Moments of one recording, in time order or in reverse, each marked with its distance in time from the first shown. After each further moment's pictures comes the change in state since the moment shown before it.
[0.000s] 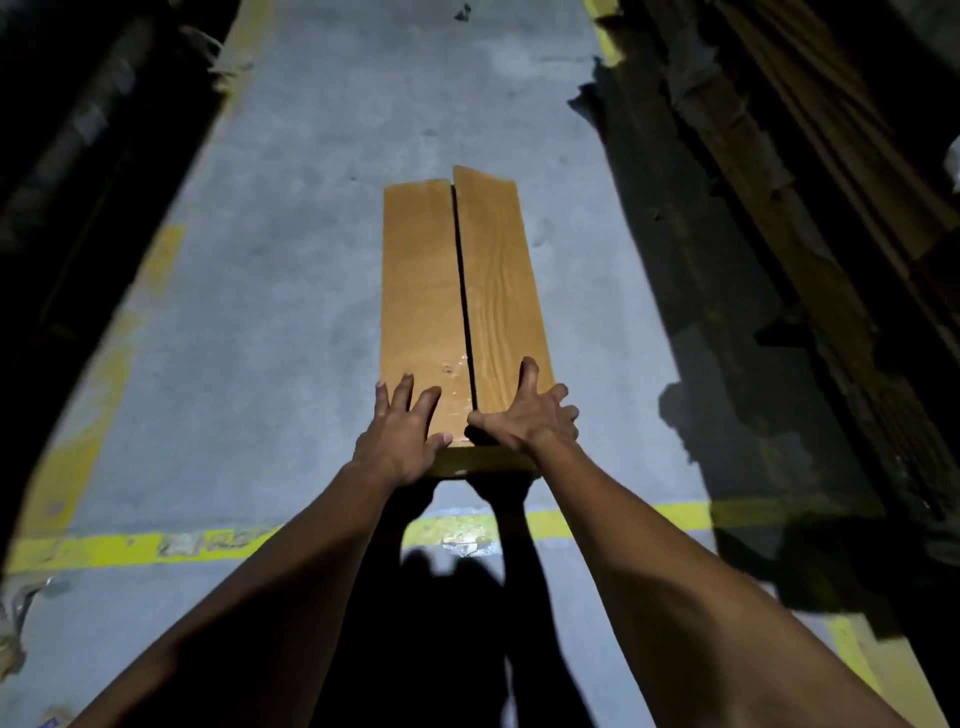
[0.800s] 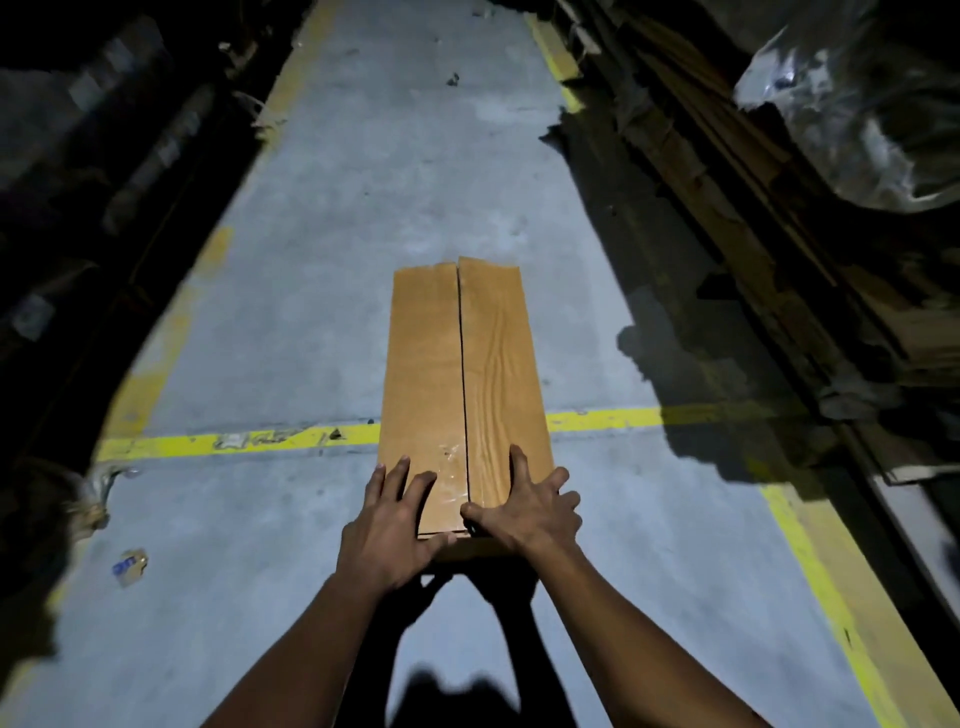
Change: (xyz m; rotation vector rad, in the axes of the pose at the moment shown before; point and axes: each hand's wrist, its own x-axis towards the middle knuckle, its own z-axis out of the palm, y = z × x) left_hand -0.331 -0.006 0.141 0.044 0.159 0.057; right_hand -0.285 0.168 0.146 -0.027 0.030 0.012
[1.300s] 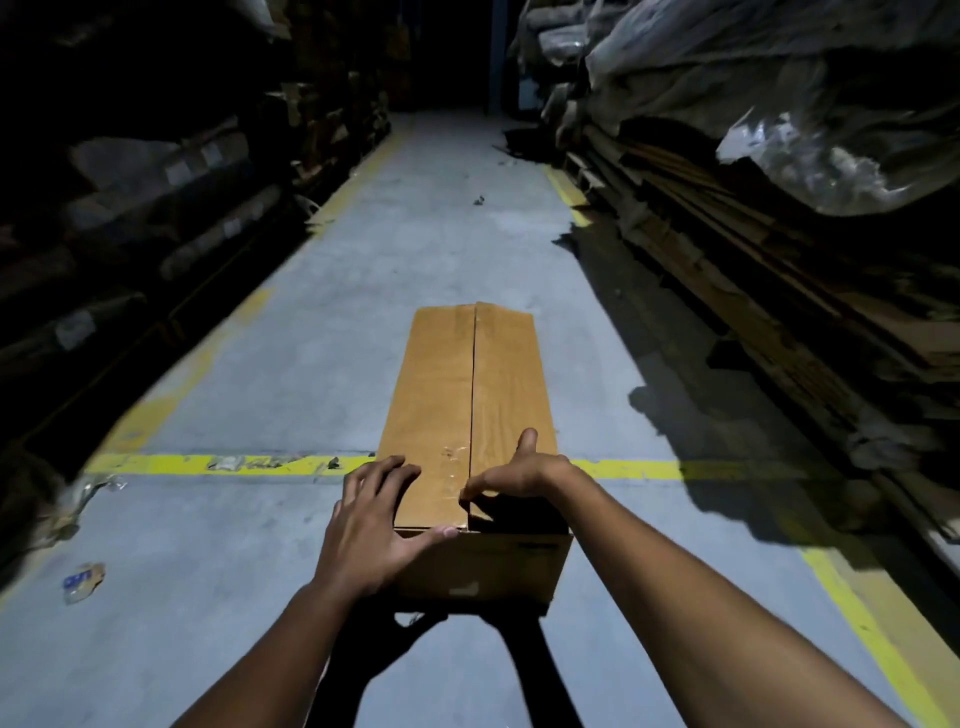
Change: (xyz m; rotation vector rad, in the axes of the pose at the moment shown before) left_hand 0.004 -0.028 0.055 -0.152 0.480 0.131; right_hand 0.039 -0.007 -0.016 0.160 -0.161 -0.117
